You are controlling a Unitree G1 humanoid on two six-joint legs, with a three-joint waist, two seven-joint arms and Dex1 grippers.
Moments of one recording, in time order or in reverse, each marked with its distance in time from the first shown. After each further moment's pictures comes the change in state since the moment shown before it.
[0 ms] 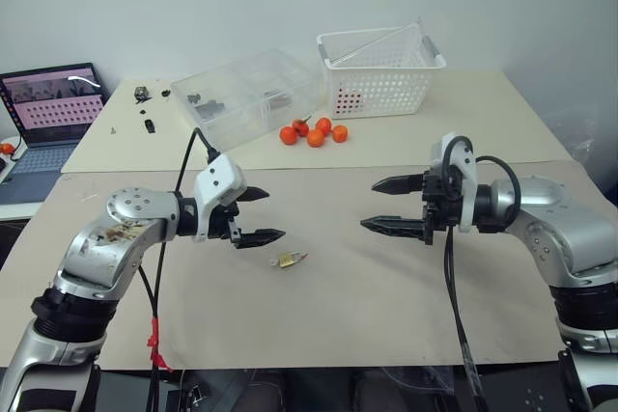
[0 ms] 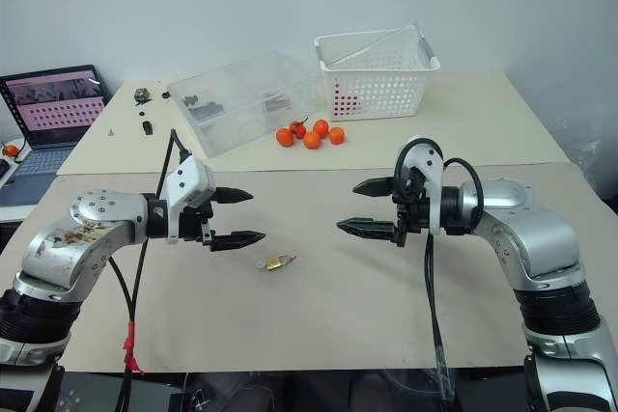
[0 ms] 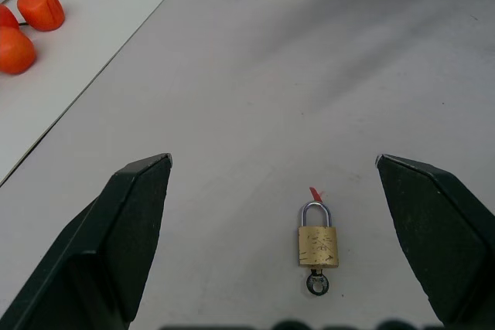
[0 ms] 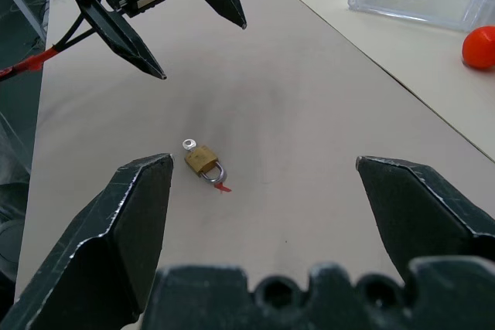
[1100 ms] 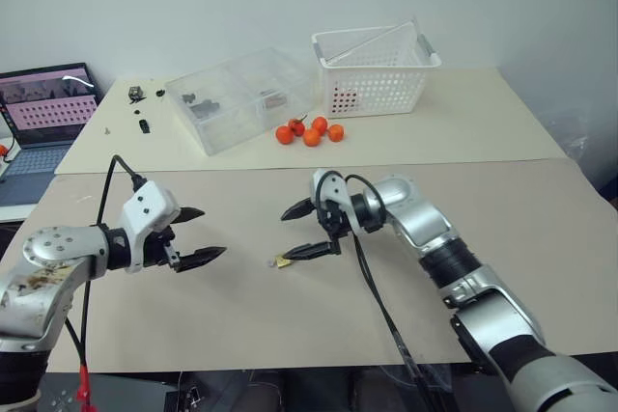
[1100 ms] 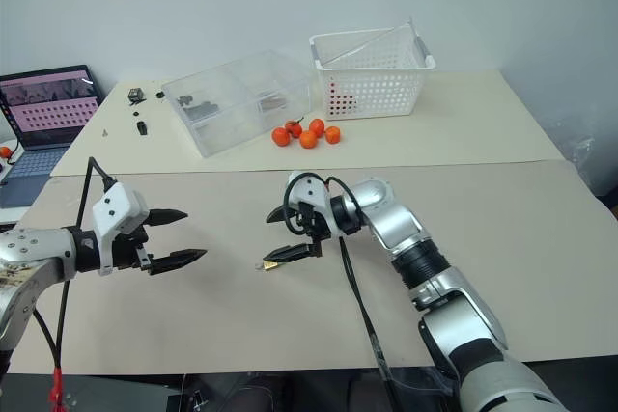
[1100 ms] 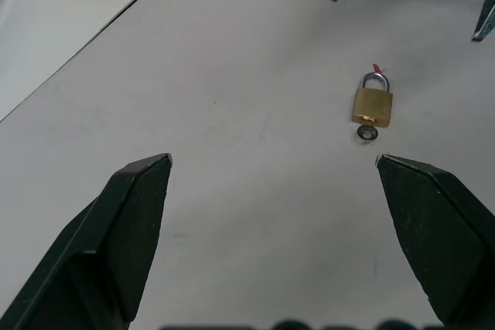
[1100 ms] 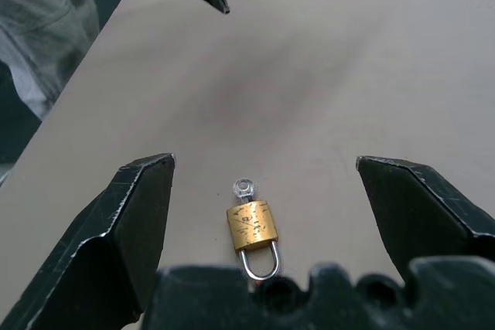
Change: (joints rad) left arm 0.382 0.150 0.298 -0.056 -0.003 -0.087 0.007; right arm -0.307 0.476 0.404 0.648 -0.403 -0.540 0.221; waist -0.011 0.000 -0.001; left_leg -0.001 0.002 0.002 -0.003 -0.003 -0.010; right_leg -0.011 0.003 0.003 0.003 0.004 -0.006
